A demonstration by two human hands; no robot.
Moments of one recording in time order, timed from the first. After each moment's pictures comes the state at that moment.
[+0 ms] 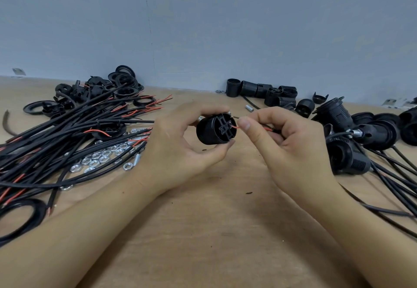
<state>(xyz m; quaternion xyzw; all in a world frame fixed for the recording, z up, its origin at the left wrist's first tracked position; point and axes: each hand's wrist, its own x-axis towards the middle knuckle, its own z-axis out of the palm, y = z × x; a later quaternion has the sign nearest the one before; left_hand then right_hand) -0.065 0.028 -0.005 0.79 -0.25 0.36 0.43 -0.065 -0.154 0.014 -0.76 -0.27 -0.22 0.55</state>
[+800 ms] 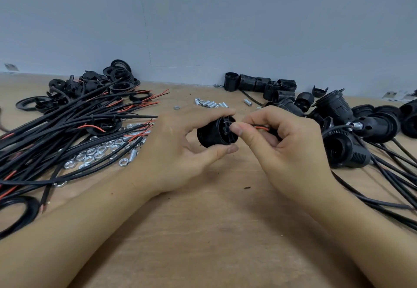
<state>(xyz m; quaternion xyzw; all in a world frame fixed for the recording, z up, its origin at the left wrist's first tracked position) -0.071 0.028 -0.002 0.82 -0.27 0.29 0.41 -0.069 -0.152 0.010 -0.77 -0.32 -0.27 0.48</state>
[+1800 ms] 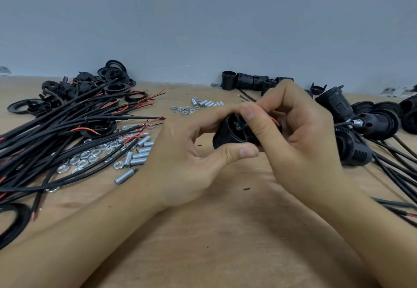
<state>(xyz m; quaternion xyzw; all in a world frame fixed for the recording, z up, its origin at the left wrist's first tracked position) -0.082 0.008 0.004 0.74 -0.31 0.21 0.56 -0.070 -0.155 0.019 -0.73 -0.32 -0.26 0.55</state>
